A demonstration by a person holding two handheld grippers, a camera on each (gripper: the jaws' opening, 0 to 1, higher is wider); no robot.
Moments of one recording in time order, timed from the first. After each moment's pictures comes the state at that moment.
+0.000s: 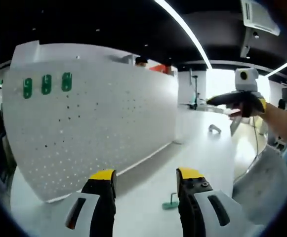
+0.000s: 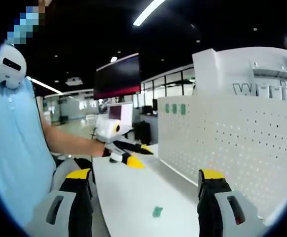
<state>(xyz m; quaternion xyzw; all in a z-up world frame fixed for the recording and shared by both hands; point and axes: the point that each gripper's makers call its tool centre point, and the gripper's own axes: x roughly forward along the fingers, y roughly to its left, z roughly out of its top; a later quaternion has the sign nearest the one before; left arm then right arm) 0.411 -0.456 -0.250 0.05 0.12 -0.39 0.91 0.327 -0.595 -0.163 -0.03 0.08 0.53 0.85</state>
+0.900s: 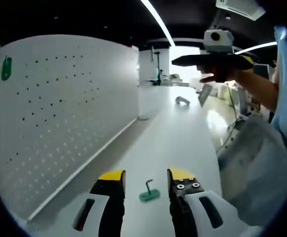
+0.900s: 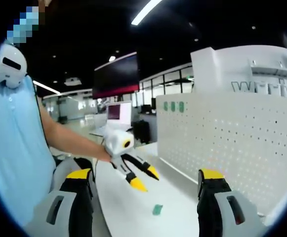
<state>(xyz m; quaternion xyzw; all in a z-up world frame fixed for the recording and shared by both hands) 0.392 -0.520 -0.311 0.13 0.18 -0.53 0.82 0.328 -0.598 -0.168 -0.03 0.08 0.52 0.85</state>
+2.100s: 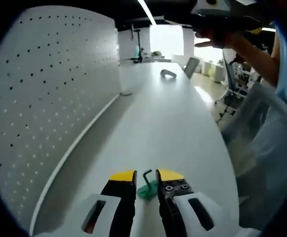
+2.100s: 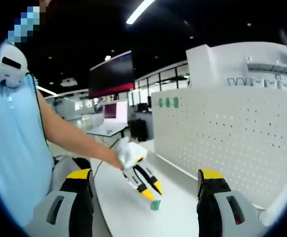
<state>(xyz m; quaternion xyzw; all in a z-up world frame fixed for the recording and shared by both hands) 0.401 -0.546 -0.372 0.21 0.24 -0.57 0.76 0.331 -0.611 -0.179 -0.02 0.10 0.51 0.85</state>
